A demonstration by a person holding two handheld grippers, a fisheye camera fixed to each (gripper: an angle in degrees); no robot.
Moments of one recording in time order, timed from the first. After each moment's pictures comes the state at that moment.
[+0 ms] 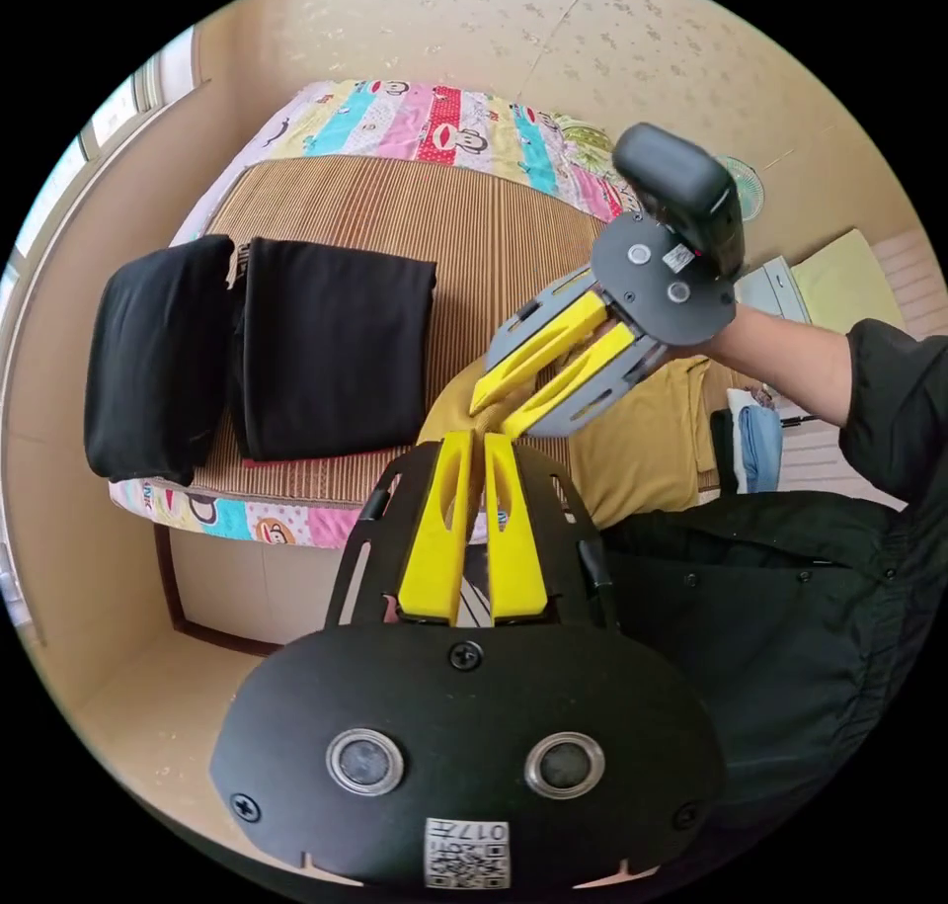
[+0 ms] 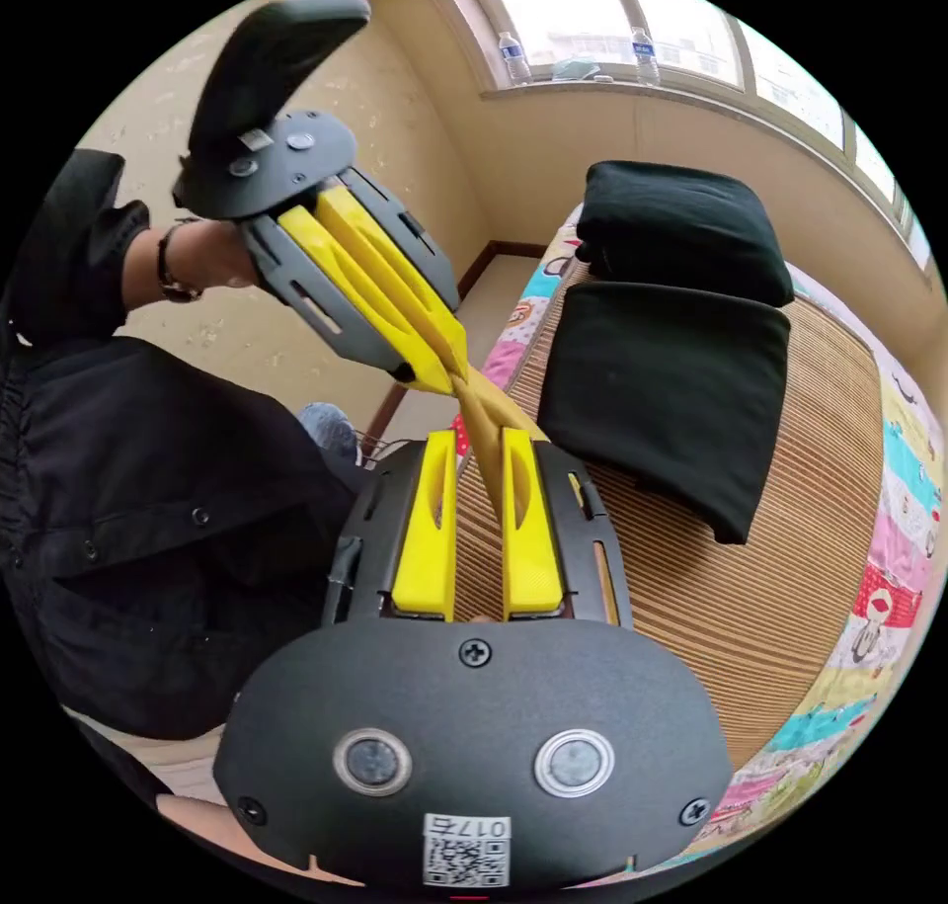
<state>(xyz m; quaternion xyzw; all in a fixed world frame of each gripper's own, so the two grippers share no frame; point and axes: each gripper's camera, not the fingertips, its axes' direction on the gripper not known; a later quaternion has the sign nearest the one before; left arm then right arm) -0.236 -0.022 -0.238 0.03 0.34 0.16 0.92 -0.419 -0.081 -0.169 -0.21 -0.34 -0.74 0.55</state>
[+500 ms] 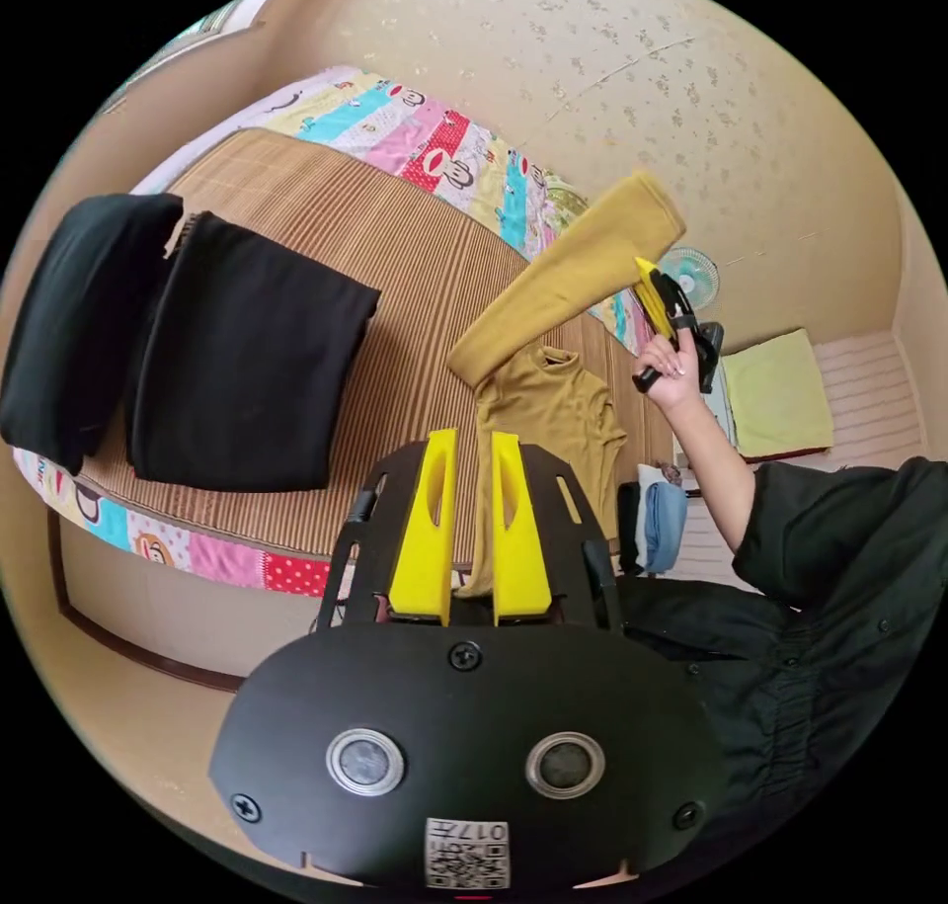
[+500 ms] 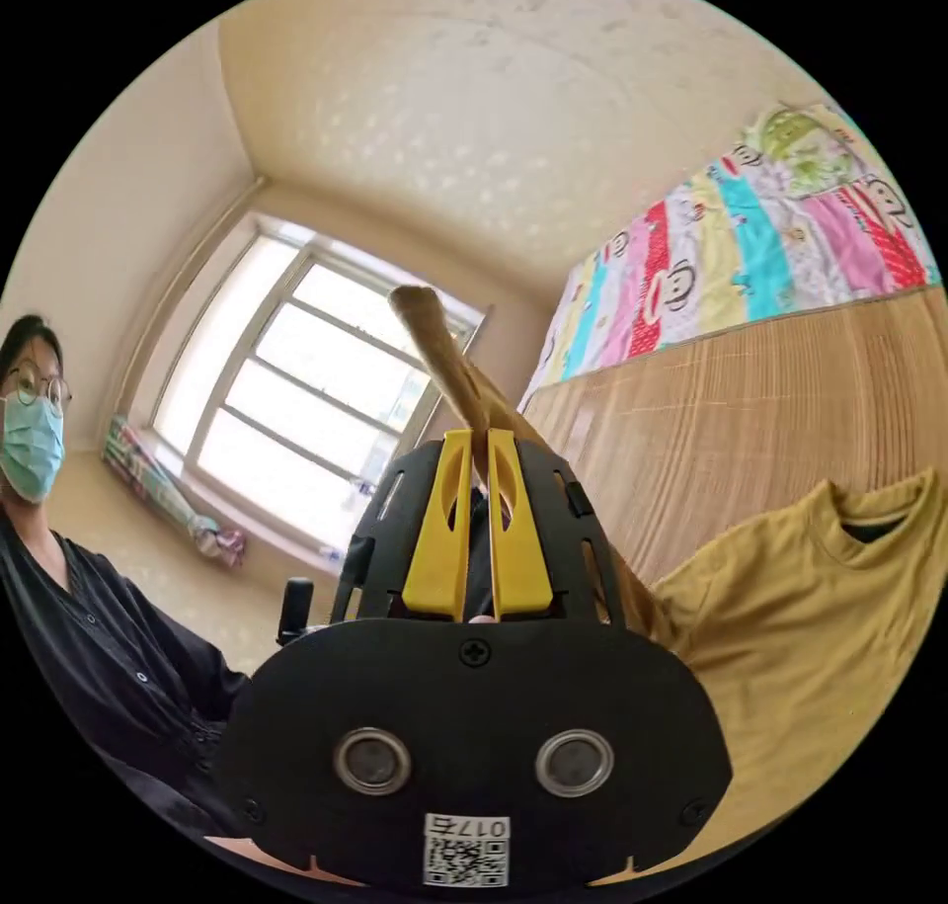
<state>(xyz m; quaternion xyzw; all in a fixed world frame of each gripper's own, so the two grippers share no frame) -0.243 -0.061 -0.202 -0.01 0.50 0.06 0.86 0.013 -0.352 -0.094 -0.01 -0.49 0.03 0.87</state>
